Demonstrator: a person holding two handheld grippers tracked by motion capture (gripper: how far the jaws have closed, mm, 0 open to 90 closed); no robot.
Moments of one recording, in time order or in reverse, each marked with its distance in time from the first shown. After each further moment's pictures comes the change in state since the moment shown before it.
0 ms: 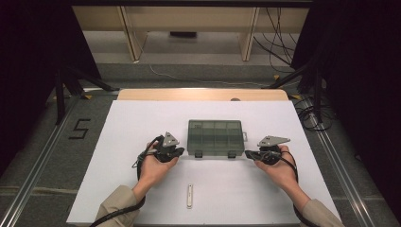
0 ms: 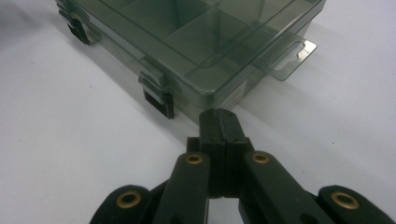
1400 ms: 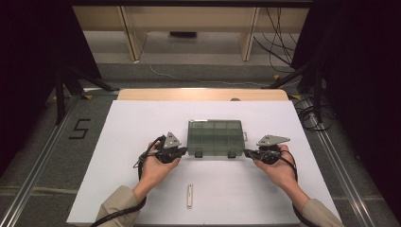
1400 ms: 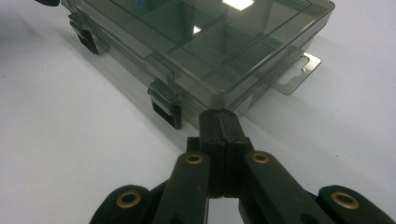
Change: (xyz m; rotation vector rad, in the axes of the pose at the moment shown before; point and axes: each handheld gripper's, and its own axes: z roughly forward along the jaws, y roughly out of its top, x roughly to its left) left arm -0.009 0.006 -0.005 -0.060 -0.019 0.016; right arm 0.004 0.006 -0.003 -0.028 0.006 -0.008
